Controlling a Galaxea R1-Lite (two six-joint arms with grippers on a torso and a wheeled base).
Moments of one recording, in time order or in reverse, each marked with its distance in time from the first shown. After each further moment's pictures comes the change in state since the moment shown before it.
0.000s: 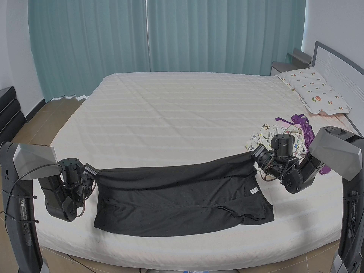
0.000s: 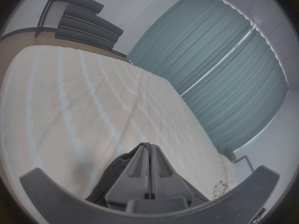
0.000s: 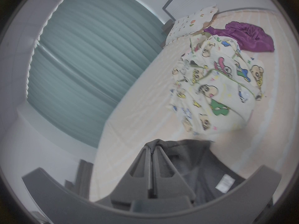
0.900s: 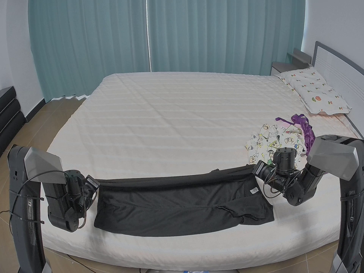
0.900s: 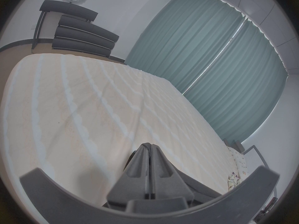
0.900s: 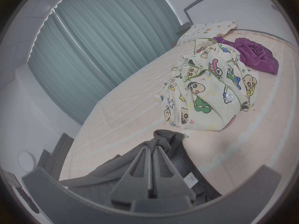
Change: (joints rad) left arm 0.003 0.103 0.116 -0.135 0.023 0.171; right arm -0.013 0.036 0.181 -0.064 0.015 -0.319
